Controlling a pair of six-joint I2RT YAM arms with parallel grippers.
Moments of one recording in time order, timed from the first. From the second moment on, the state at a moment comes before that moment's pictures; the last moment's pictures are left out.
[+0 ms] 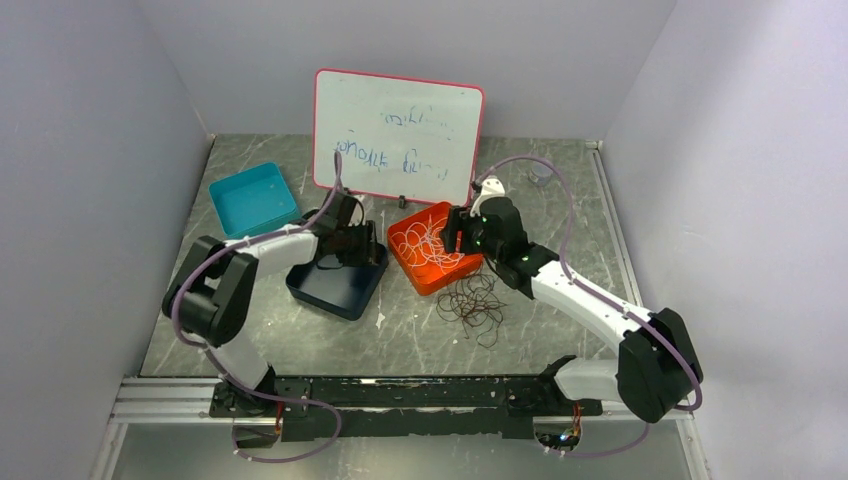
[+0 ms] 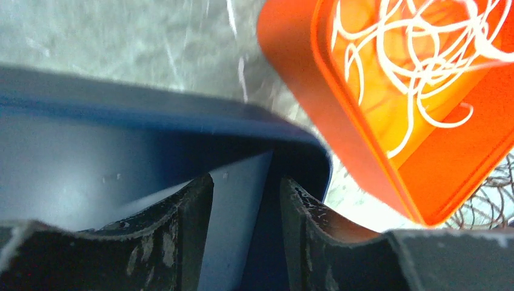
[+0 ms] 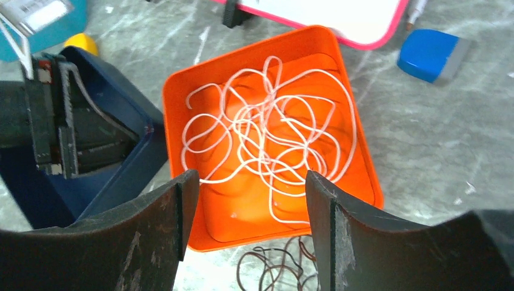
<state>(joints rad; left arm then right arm) -0.46 1.66 0.90 -0.20 0.21 -0.47 0.58 1.26 0.78 0.01 0.07 0.33</state>
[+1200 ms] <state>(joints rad) -0.37 1.26 0.78 -0.21 0.18 -0.53 0.58 1.42 0.82 -0.38 0.12 0.33</state>
